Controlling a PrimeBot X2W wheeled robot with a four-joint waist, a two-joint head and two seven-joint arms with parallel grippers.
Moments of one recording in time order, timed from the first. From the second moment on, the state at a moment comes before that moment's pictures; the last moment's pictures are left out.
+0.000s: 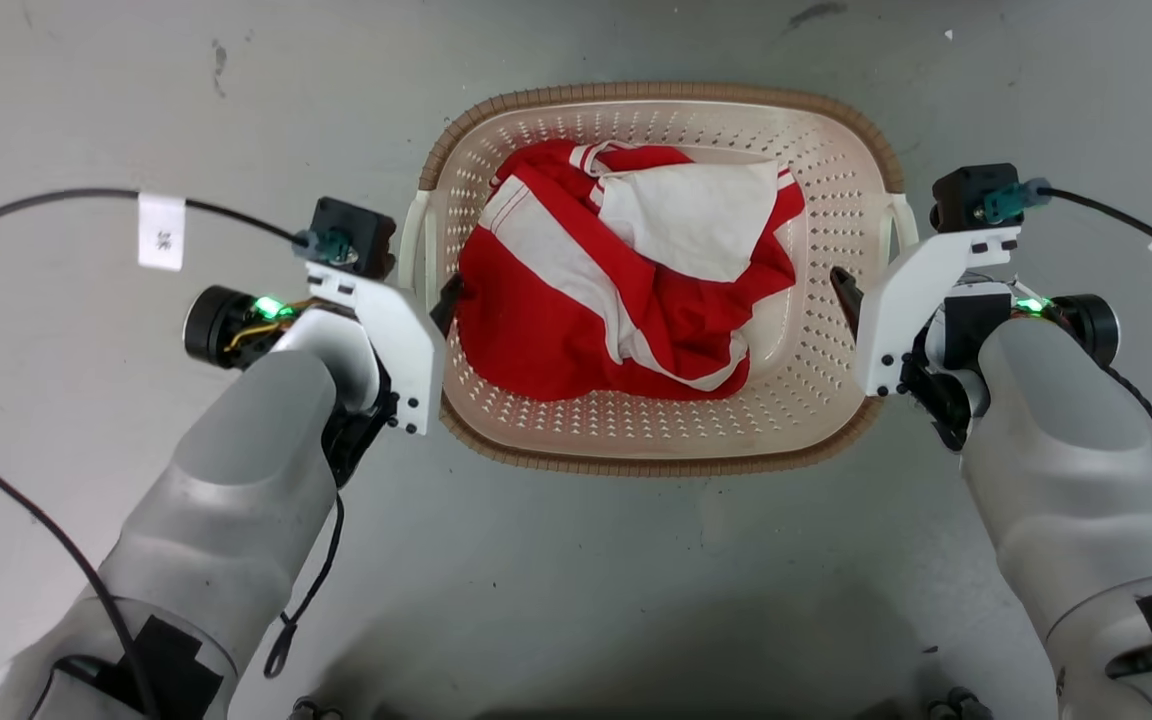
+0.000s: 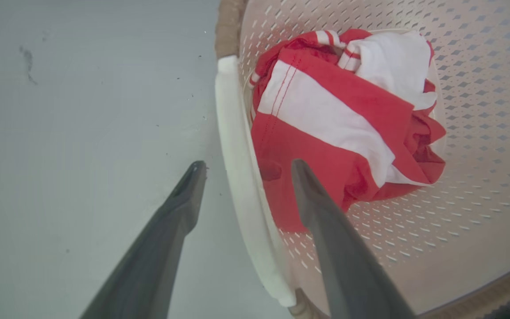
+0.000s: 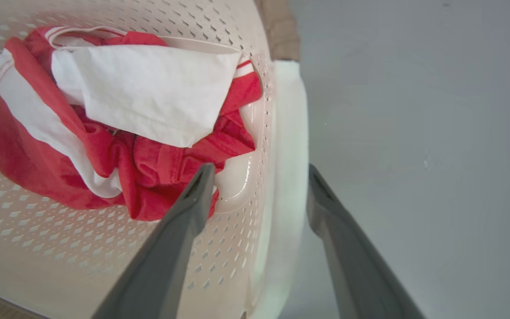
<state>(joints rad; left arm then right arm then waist) -0.94 0.23 -0.73 1.01 -0.63 -0.13 -0.01 -0.95 -0.05 0.06 1.15 0.14 0.13 0.16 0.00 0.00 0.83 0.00</state>
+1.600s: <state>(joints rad) -0.98 0.36 -1.24 0.90 -1.18 -0.13 0.30 -0.96 -0.04 0.18 1.28 0.12 0.13 0.50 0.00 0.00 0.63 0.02</state>
